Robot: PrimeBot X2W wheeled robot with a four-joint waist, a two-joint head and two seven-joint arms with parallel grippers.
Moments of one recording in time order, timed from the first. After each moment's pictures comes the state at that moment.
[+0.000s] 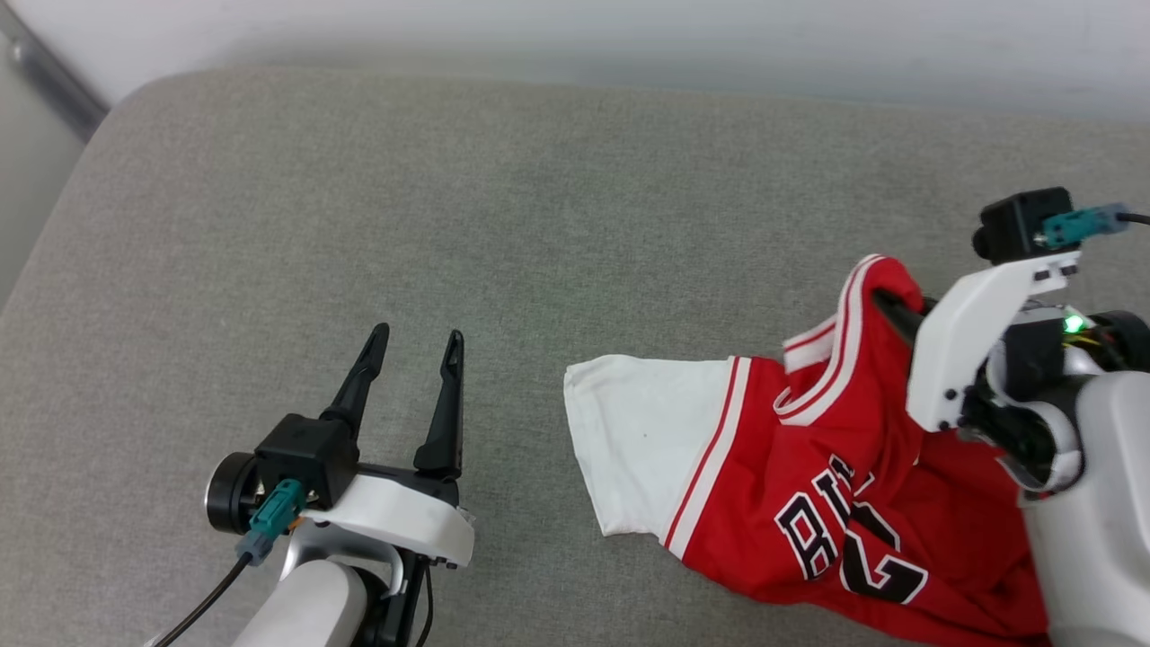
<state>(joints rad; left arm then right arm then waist) -0.24 0.32 -0.46 0.04 -0.49 0.21 -0.23 -0.49 -0.21 0.08 0.19 0.38 0.13 0.71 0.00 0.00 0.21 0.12</state>
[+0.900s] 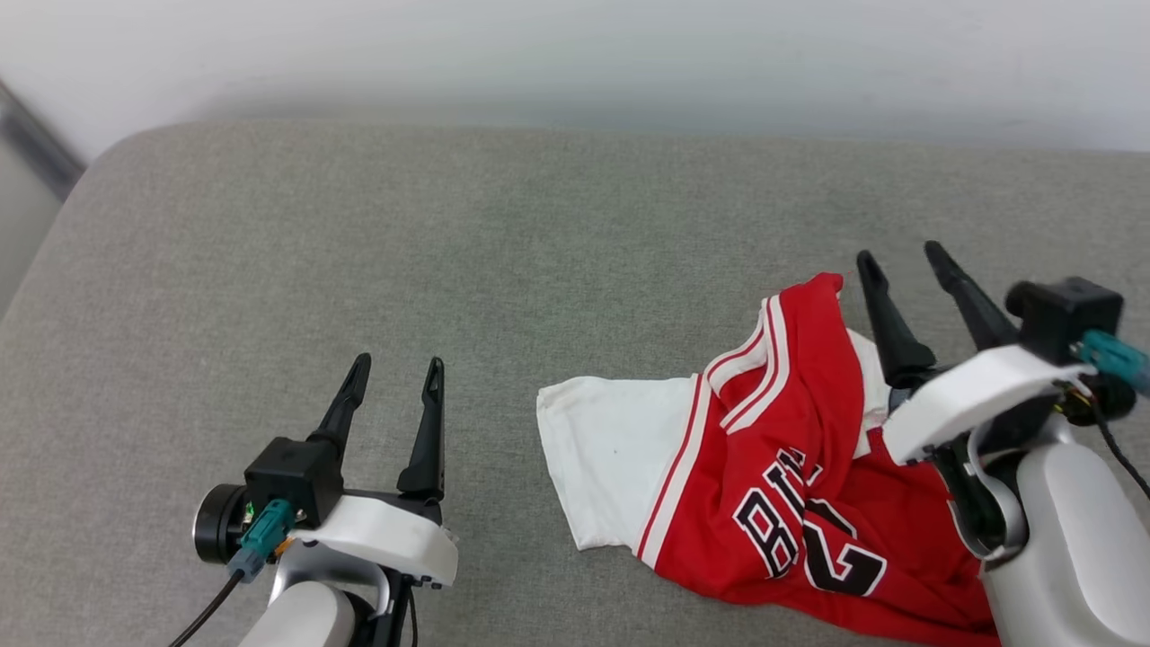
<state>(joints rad) -0.21 0.33 -0.45 0.08 -0.50 0.23 -0.25 -0.42 -0.17 0.13 0.31 0.33 0.13 -0.01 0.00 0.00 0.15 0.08</state>
